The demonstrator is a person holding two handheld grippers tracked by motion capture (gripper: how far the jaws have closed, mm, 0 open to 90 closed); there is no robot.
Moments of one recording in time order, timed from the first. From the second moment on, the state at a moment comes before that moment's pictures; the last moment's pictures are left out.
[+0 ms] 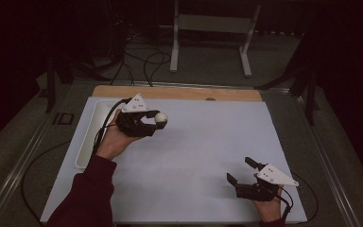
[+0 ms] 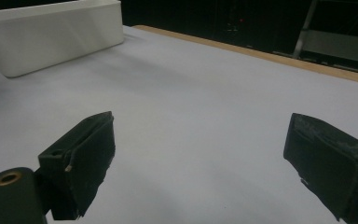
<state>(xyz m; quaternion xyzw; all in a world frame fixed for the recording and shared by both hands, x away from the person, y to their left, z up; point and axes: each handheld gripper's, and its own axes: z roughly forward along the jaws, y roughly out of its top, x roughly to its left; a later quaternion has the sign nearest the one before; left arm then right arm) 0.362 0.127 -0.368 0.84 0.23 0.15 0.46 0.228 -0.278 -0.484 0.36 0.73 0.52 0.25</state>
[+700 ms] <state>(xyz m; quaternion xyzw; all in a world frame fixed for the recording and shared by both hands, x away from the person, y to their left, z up) 0.358 0.137 -0.366 0.84 0.24 0.16 0.46 0.227 -0.278 -0.484 0.36 0.73 0.52 0.25</state>
